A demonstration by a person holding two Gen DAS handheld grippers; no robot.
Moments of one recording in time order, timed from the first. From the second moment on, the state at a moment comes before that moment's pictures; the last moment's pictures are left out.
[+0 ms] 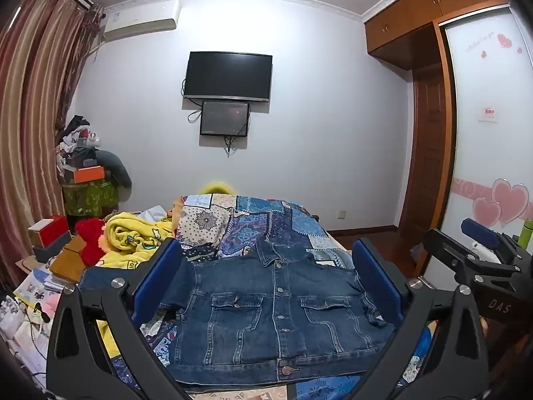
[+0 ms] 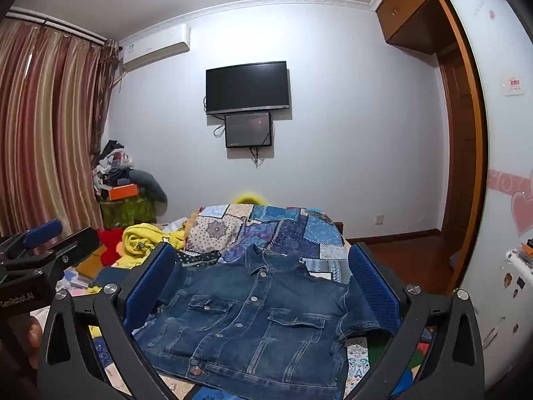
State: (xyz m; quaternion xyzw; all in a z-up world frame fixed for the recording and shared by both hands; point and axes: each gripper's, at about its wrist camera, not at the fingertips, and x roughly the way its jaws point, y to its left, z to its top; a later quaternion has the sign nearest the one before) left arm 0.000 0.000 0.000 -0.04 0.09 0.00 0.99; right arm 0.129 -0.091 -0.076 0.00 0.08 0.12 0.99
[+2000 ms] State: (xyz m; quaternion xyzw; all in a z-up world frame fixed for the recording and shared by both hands) left arm 0.015 0.007 -0.009 -0.04 0.11 0.00 0.99; right arm 0.138 -0.093 -0.079 0.01 0.09 0.11 0.99
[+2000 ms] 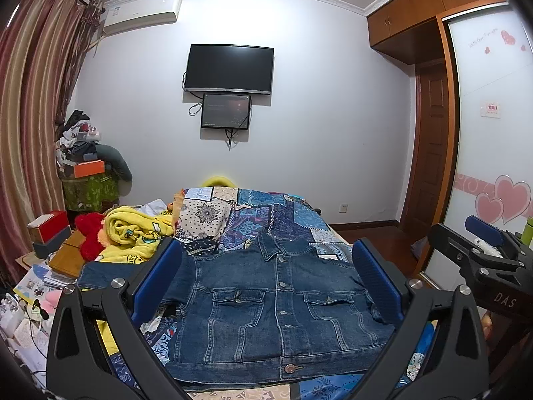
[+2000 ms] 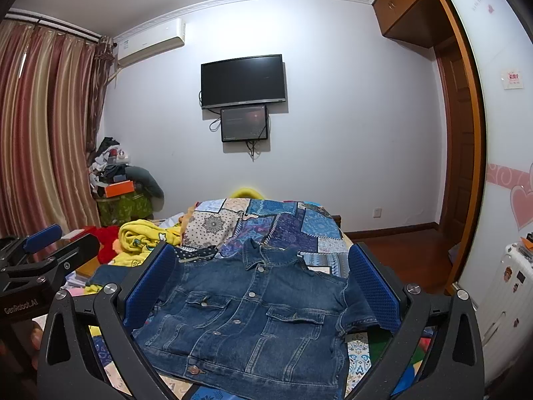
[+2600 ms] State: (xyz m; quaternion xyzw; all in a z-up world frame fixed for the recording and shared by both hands) left arm 0.015 0.010 -0.010 -0.04 0.11 0.01 0.99; right arm 0.143 -0.093 -0.080 0.00 0.10 0.11 0.99
